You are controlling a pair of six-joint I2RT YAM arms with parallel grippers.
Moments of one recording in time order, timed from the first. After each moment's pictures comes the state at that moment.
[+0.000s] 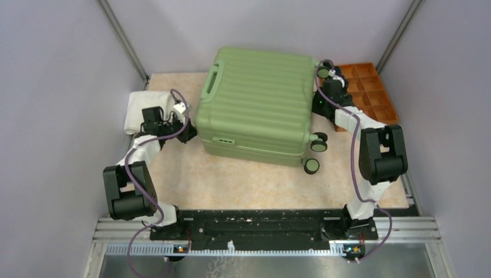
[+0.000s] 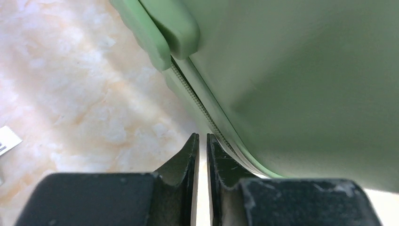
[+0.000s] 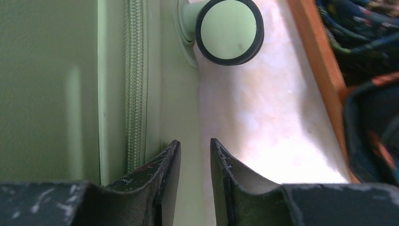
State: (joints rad) left arm 0.16 1.47 0.85 -0.15 0.87 0.48; right arm 0.17 1.78 1.19 -0.07 0.05 0.52
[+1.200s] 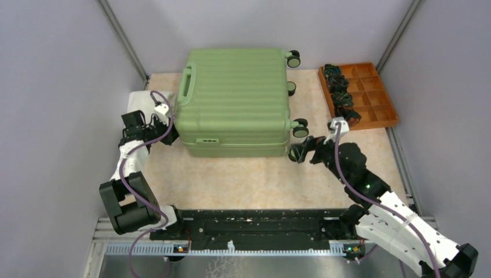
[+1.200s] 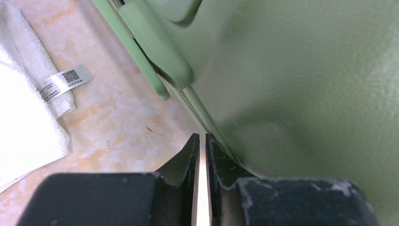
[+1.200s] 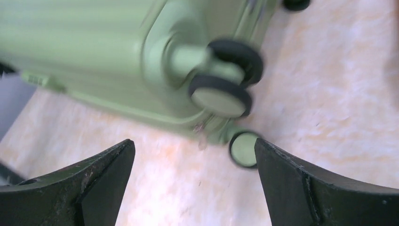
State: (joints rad) left arm 0.35 1.35 0.86 -0.28 0.86 0.53; right arm 0.58 0.64 0.56 -0.11 0.14 0.37
